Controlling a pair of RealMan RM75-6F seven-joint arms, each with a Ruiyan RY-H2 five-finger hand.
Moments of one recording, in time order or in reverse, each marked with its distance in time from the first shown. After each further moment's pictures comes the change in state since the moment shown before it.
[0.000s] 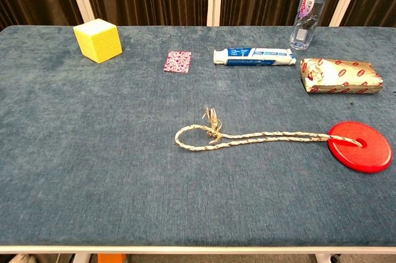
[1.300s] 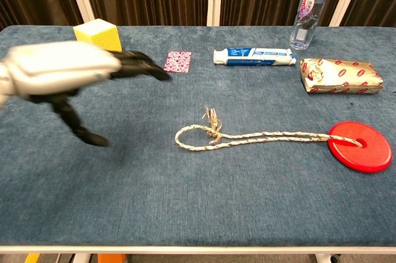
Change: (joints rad) left arm -0.600 -0.187 -0.043 -0.056 0.208 -0.635 -0.048; right arm -0.040 0.023 0.055 0.104 0.119 0.016 0.164
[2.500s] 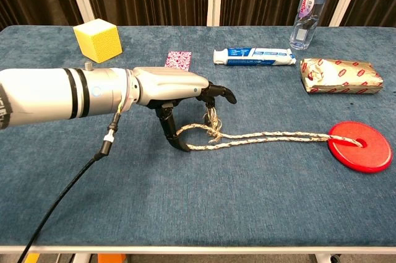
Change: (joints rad) left arm -0.293 -0.281 -0.083 0.262 -0.326 -0.266 -0.029; right arm -0.020 -0.035 0.022 0.128 0.039 -0.031 0.122
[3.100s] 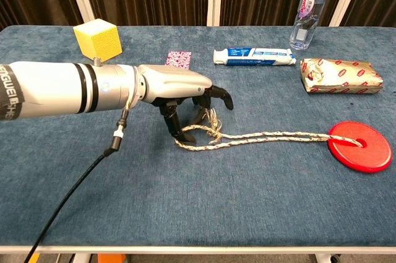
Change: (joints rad) left arm -0.045 0.006 0.012 -0.011 -0.110 -0.021 0.099; right arm 0.001 -0.018 0.005 0.024 0.008 -0.018 0.009
